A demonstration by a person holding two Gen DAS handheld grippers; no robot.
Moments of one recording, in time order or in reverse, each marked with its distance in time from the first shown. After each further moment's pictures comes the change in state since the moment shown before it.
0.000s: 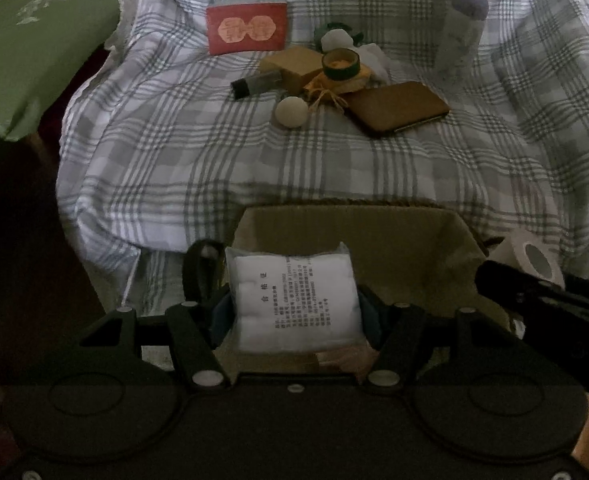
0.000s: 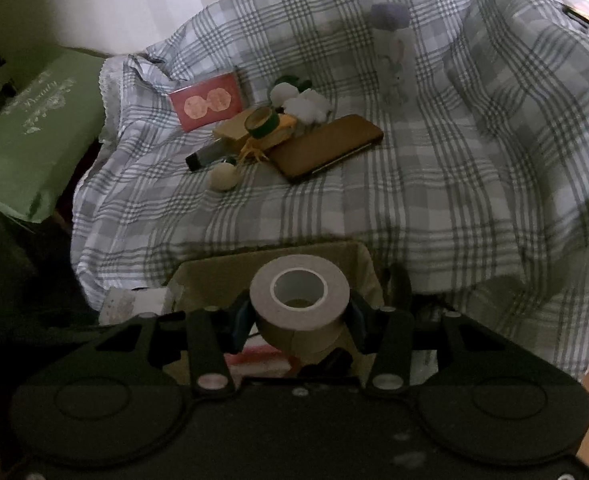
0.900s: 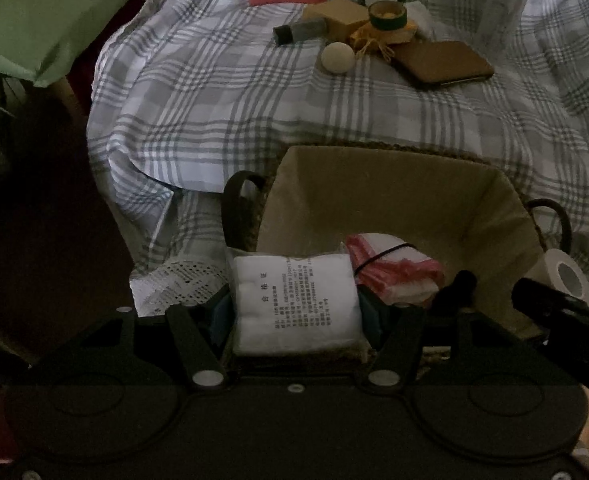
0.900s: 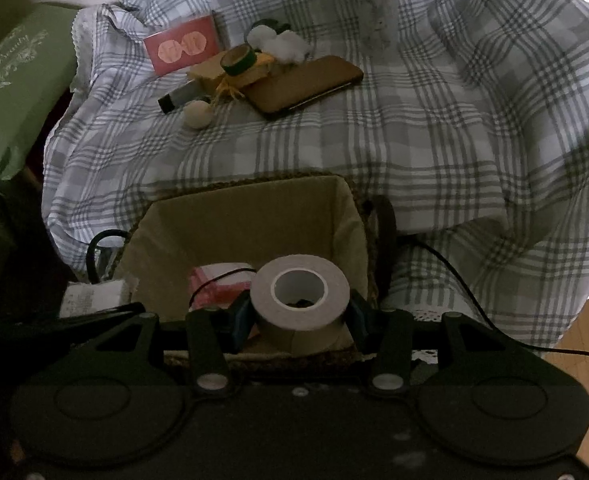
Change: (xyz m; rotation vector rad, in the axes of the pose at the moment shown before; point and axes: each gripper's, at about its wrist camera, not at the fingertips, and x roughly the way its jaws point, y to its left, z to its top) left arm 0.013 0.015 -0.021 -0.055 0.115 0.087; right arm 0.016 0.004 -0.019 -0.012 0.156 -0.094
